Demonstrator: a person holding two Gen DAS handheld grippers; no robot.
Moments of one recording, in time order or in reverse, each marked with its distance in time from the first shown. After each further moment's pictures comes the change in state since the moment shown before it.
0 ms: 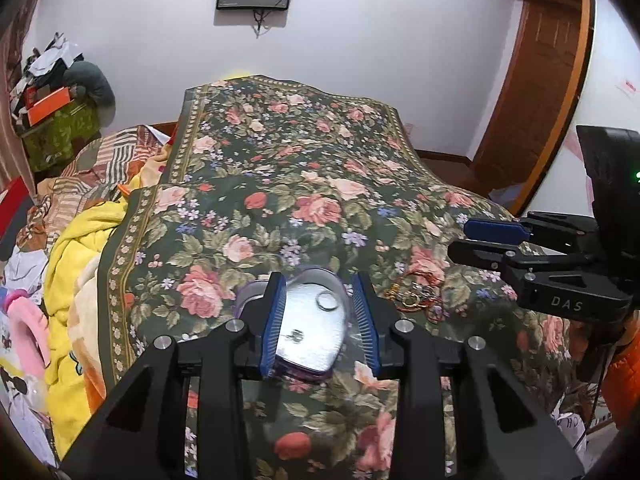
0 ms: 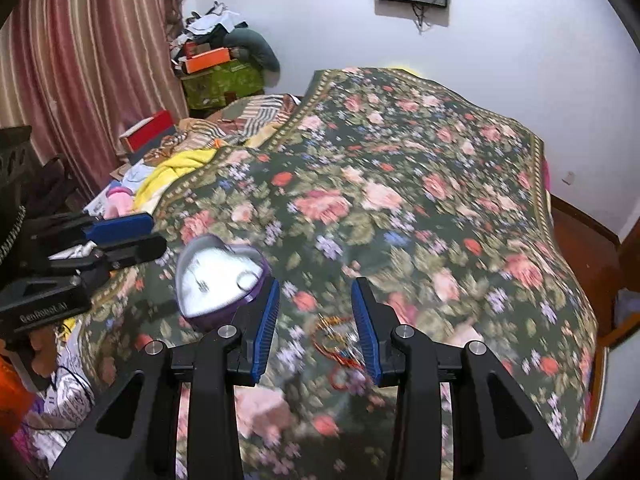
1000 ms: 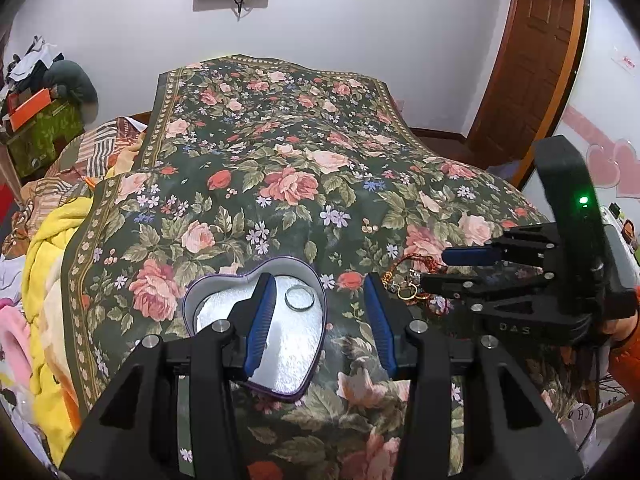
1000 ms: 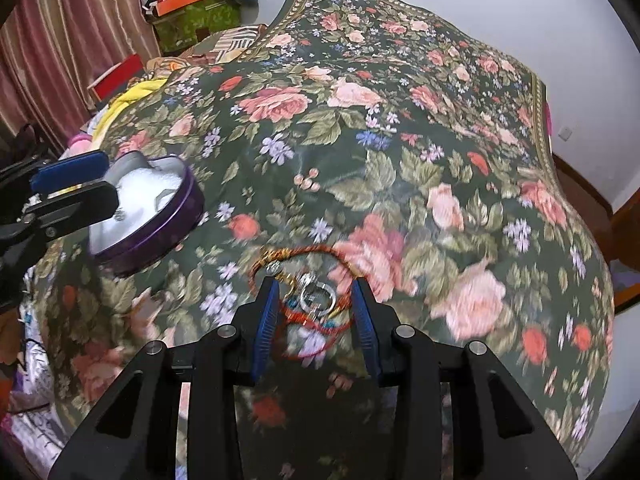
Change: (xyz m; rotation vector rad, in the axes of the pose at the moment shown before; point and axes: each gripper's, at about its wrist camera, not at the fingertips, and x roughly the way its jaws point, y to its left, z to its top) left arm 0.052 -0.016 -0.006 0.039 0.064 -0.022; right arm 0.065 -0.029 -0.031 -0.001 0.231 -0.053
